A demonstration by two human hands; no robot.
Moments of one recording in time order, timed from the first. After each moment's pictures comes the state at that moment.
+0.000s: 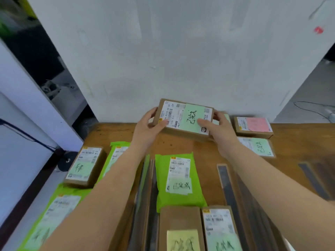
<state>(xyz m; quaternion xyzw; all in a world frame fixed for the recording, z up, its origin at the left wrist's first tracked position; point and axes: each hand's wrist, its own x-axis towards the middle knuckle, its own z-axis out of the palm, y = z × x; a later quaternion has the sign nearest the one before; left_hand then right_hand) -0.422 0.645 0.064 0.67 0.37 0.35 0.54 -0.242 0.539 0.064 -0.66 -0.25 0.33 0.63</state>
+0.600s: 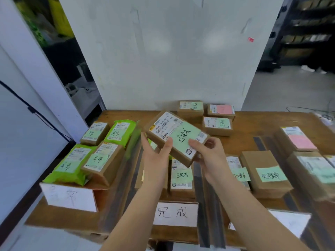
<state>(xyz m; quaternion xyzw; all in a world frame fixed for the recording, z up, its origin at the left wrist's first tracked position) -0.455 0.332 0.079 0.50 0.39 0.47 0.61 -0.333 0.271 0.088 -0.54 -0.16 0.42 0.71</state>
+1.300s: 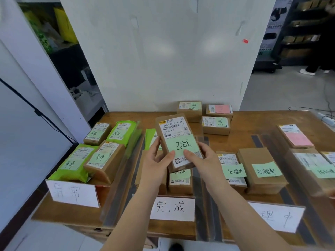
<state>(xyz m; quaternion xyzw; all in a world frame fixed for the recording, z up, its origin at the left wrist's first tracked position) -0.469 0.304 0.071 0.56 0.38 0.40 0.62 -0.343 0.238 0.072 -0.63 -0.29 0.37 0.62</state>
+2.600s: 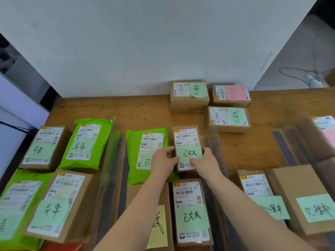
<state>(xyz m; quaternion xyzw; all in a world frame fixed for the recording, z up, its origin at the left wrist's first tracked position) -0.352 0.510 -0.058 0.66 0.50 0.12 0.55 -0.246 0.427 -0.056 -0.85 -0.18 0.36 0.34</state>
